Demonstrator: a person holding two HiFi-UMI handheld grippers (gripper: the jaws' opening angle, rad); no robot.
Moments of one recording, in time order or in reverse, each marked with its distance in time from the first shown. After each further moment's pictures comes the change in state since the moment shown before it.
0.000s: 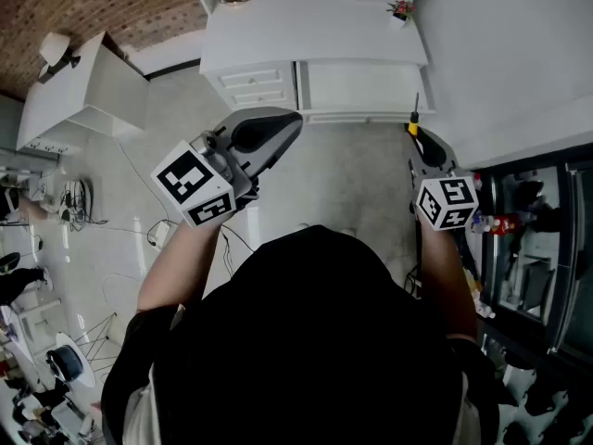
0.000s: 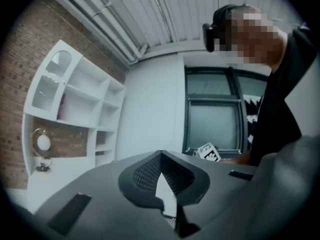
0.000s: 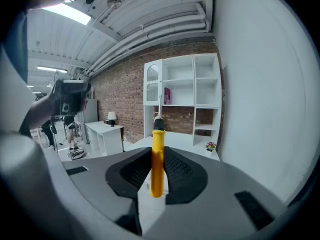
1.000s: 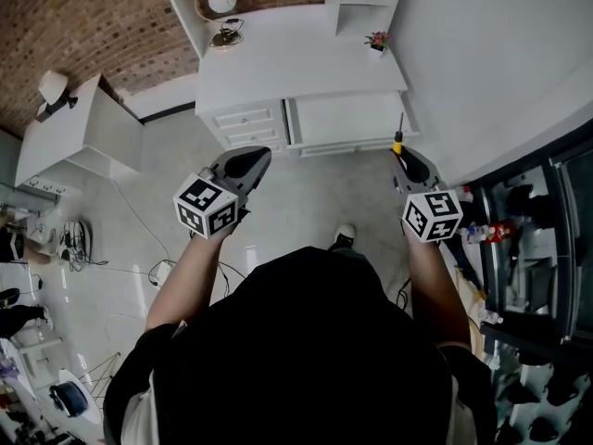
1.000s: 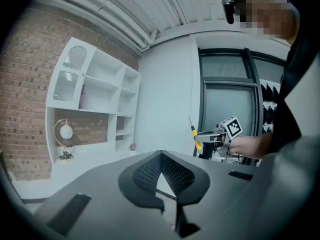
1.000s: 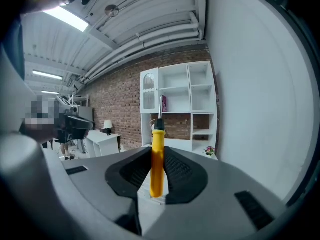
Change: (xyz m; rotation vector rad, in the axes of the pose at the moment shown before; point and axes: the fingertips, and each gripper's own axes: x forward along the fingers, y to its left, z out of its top) left arm -0.040 0.039 -0.085 -0.026 0.175 0.188; right arm -0.026 0.023 0.015 0.068 -0.062 -0.023
